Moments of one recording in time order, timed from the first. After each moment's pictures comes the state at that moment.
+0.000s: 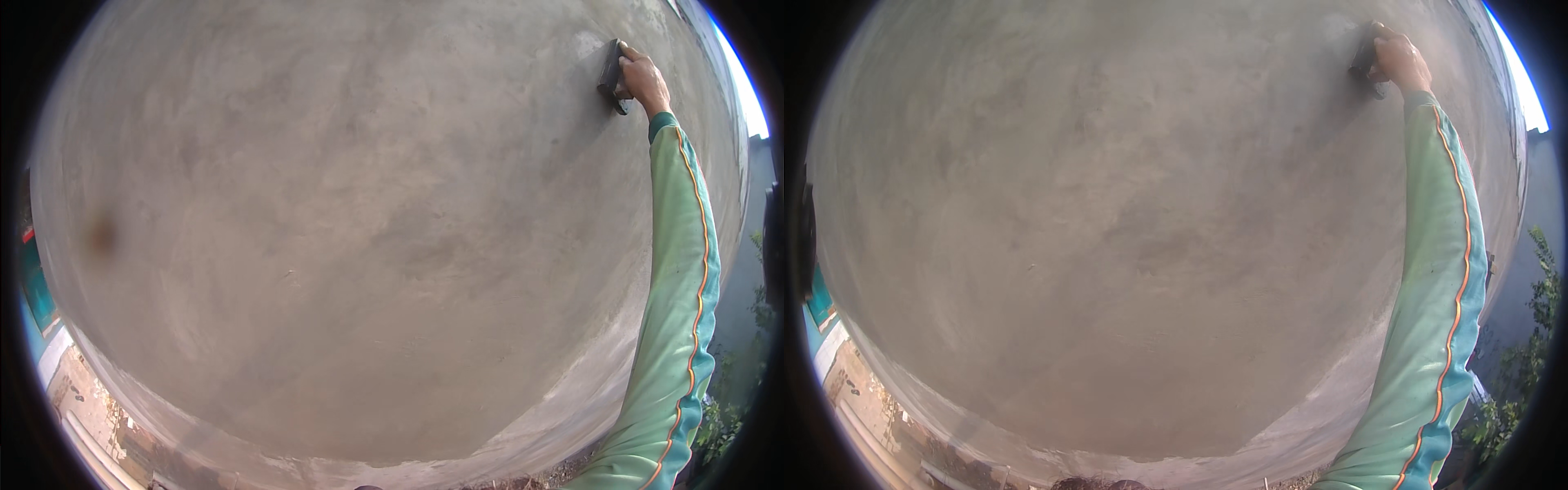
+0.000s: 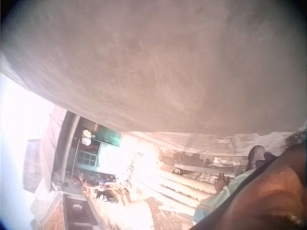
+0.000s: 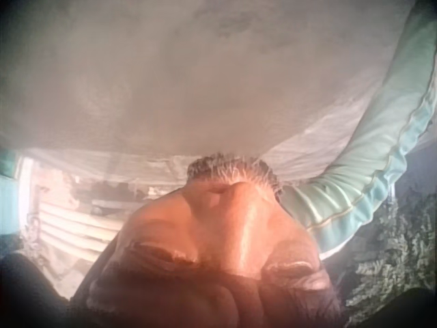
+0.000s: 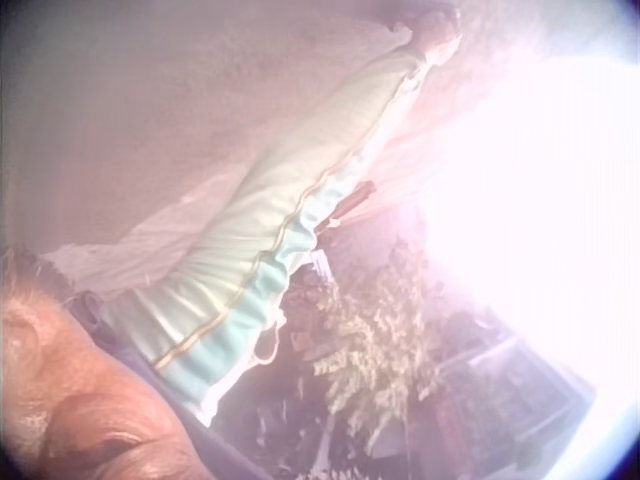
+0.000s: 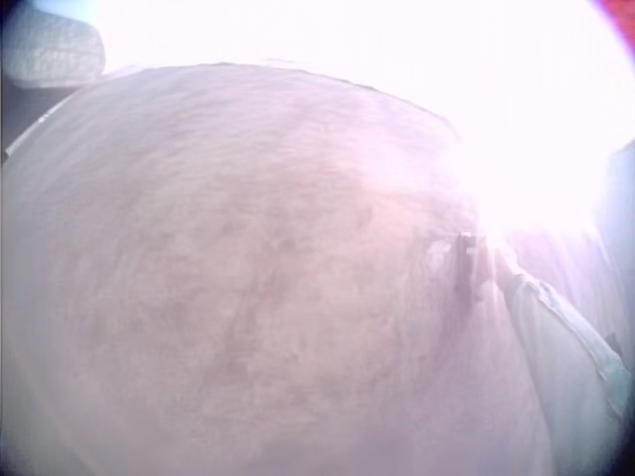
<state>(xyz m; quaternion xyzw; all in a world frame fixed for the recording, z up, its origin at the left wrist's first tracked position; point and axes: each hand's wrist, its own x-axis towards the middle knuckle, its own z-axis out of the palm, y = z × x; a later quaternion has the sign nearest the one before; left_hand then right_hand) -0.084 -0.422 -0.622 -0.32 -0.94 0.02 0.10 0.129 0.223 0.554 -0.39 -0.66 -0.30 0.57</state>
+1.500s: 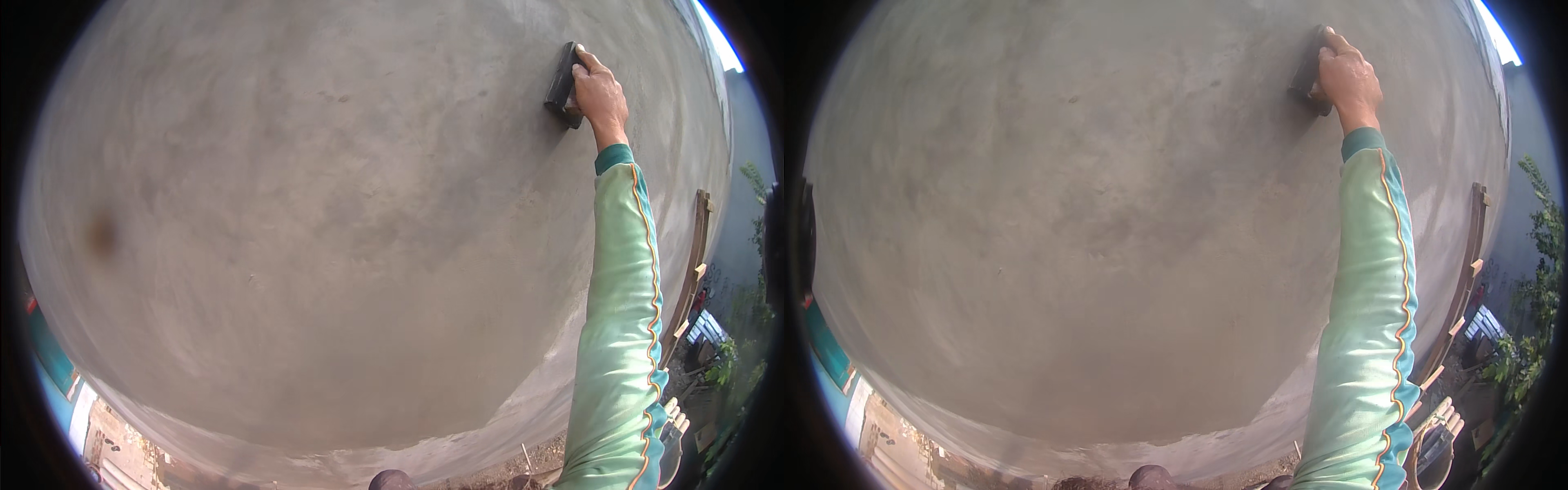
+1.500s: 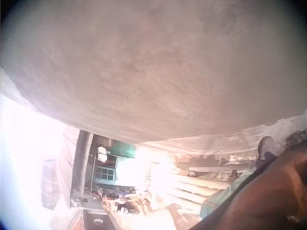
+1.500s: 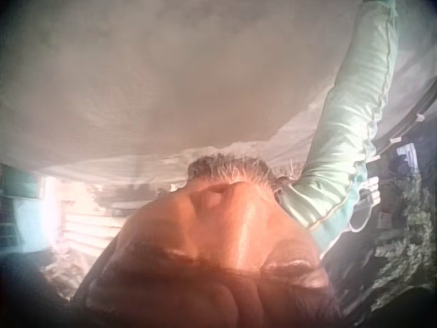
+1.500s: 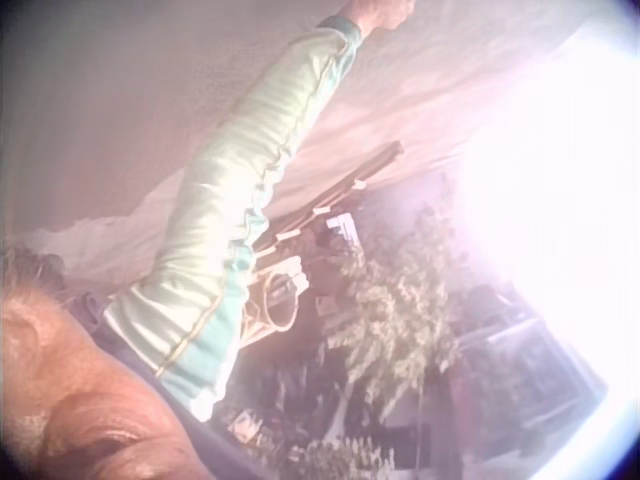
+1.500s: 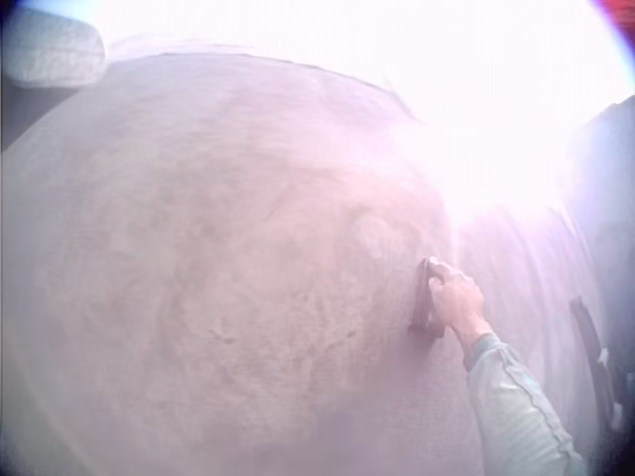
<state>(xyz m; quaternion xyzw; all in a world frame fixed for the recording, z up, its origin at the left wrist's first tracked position) -0.093 -0.368 -0.494 -0.27 -0.93 -0.12 -0.21 0.141 0.175 0.390 -0.44 -0.62 -0.20 0.62</state>
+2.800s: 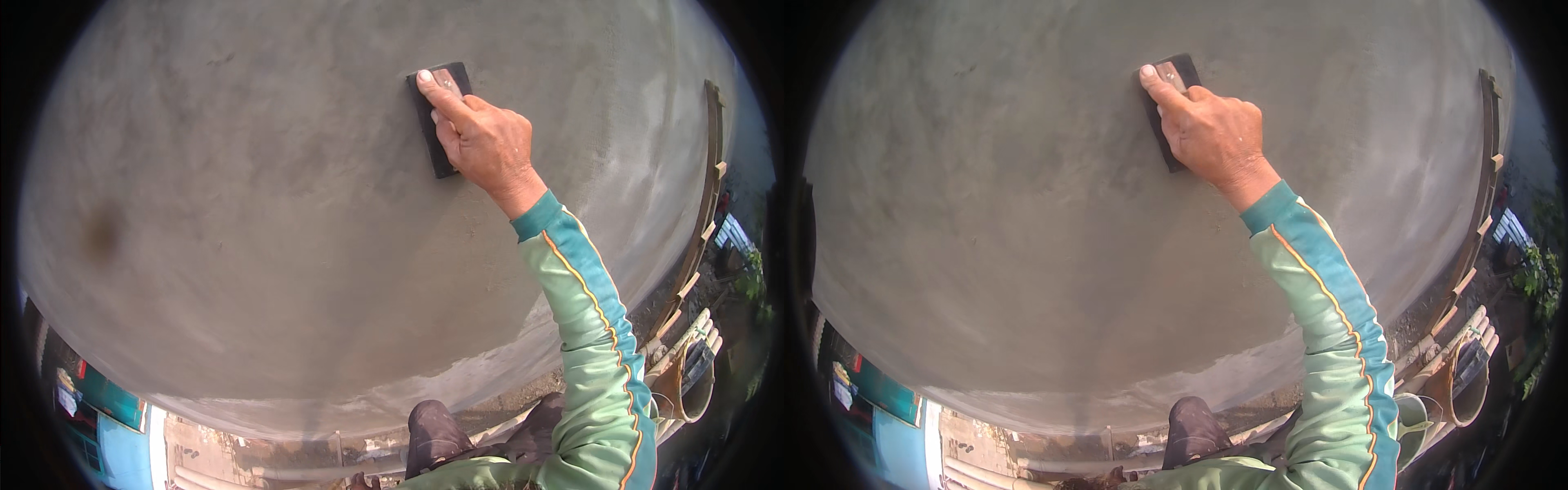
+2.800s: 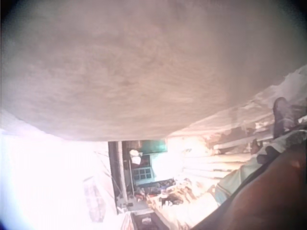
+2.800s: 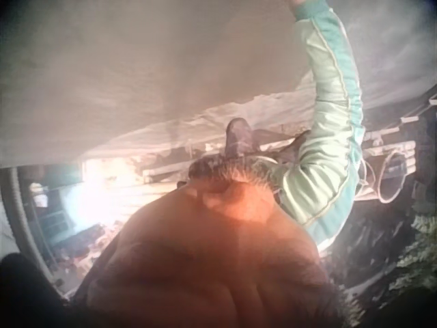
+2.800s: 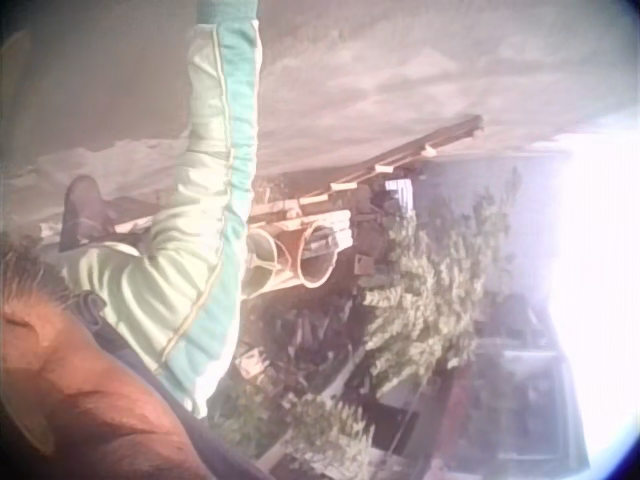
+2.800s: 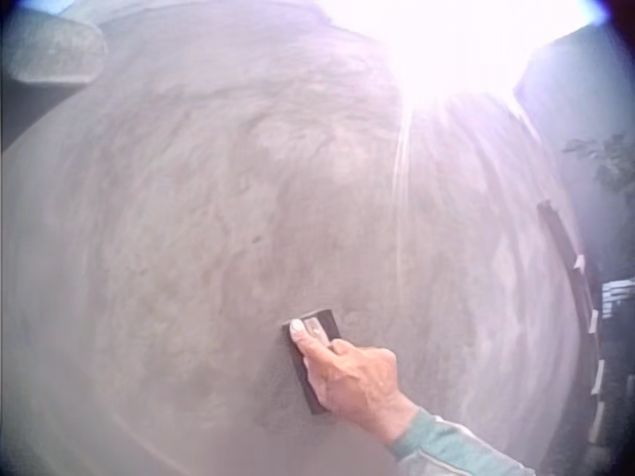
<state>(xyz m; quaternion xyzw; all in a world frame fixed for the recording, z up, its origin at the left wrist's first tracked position) -0.051 -0.411 -0.445 -0.21 -0.94 -0.11 -0.23 0.095 0.186 0.150 -0.24 -0.69 -0.33 0.59</state>
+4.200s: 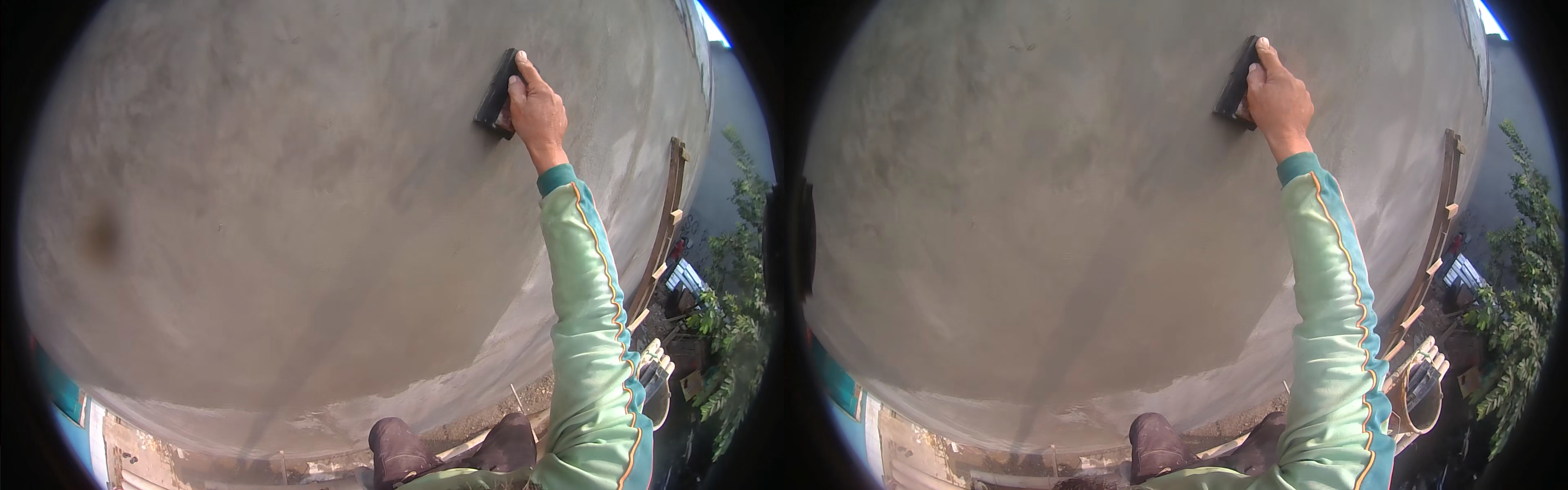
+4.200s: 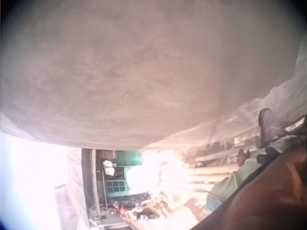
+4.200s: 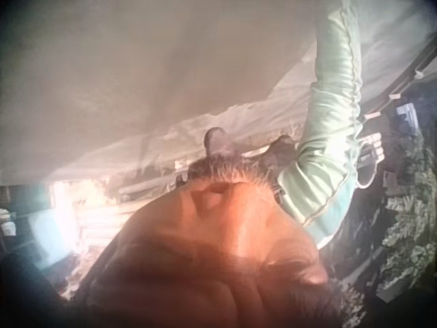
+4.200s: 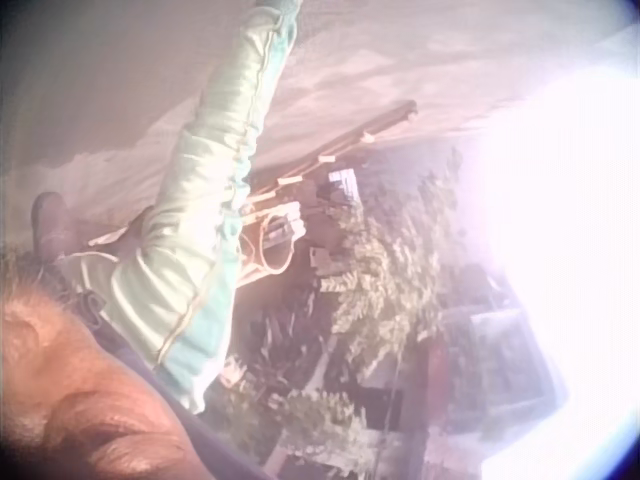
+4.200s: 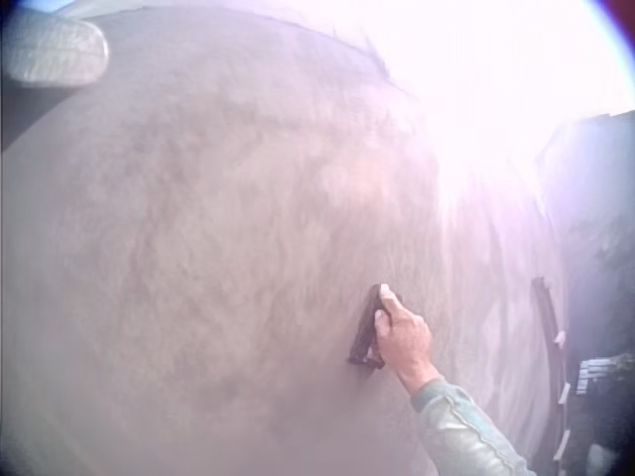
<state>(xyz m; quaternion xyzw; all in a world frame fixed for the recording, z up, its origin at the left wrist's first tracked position) -0.073 -0.410 -0.465 -0.26 -0.93 -0.15 -0.23 0.131 0.171 0.263 -0.43 -0.65 -0.20 0.59</state>
